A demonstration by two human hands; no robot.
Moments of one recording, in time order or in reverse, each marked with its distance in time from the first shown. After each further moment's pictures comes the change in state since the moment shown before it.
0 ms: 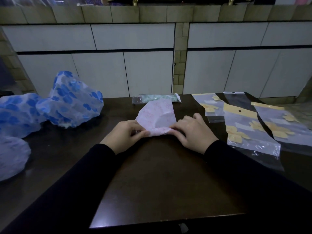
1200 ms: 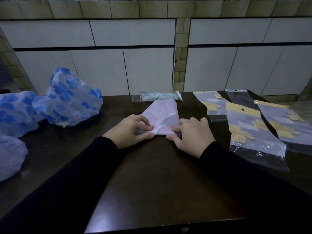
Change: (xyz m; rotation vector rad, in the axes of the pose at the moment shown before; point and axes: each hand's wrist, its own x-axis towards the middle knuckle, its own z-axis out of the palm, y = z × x) left_hand 0.020 -0.012 0.006 0.082 -0.111 0.141; right_hand 0.004 -0.024 0.000 -0.119 -0.163 0.260
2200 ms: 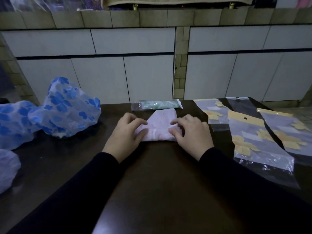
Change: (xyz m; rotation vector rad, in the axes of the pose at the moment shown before) left_hand 0.005 0.005 0.007 0.072 0.393 -0.123; right_hand 0.030 0.014 0.018 0.269 0.262 0.112
